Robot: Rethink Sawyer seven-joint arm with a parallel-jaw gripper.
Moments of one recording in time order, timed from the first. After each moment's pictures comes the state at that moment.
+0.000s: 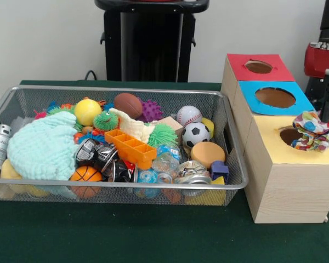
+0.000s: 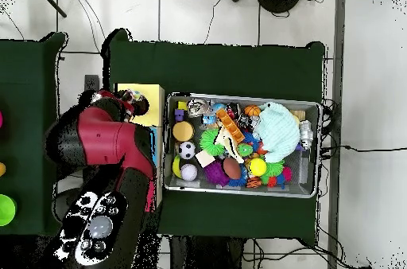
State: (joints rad) arm 0.41 -0.46 -0.42 1.40 0.34 0.29 2.23
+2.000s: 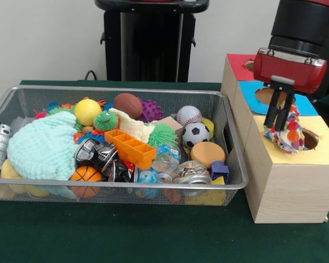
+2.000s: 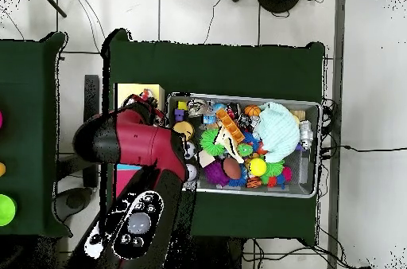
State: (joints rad) arm 0.33 -0.47 -0.42 1.48 0.33 0.29 2.23
